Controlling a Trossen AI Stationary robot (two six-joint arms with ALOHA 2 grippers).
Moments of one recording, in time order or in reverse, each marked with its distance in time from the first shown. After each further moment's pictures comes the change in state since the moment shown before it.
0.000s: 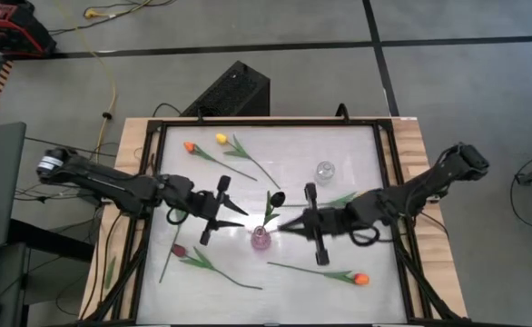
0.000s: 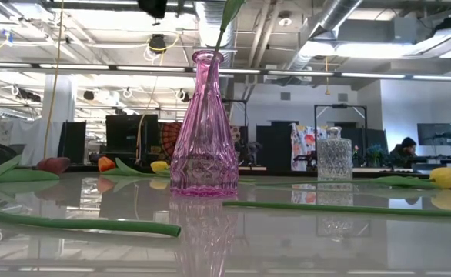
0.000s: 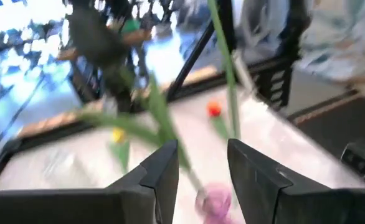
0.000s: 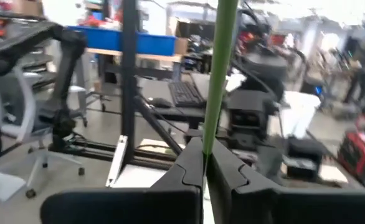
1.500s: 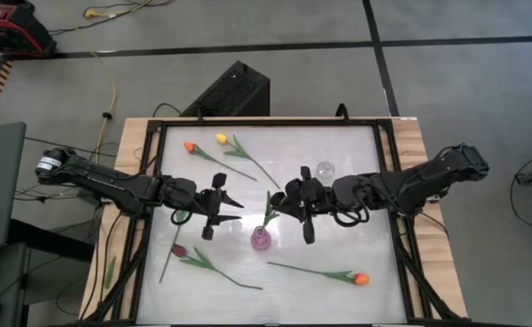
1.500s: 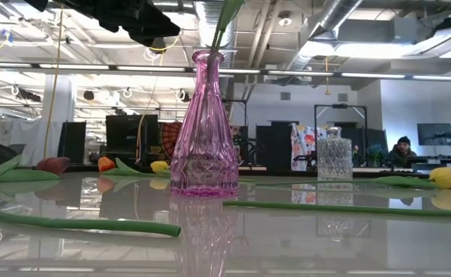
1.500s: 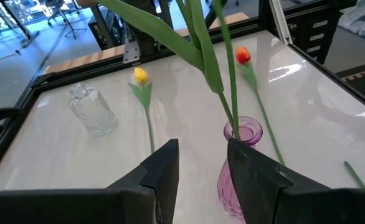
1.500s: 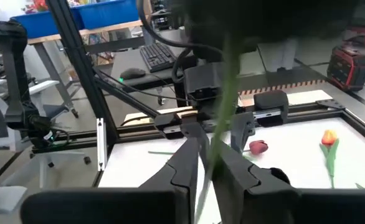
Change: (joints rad) left arm 0.013 -0.011 -0.044 -0.121 -0.119 -0.028; right arm -0.138 0.016 0.080 -0.263 -0.036 0.292
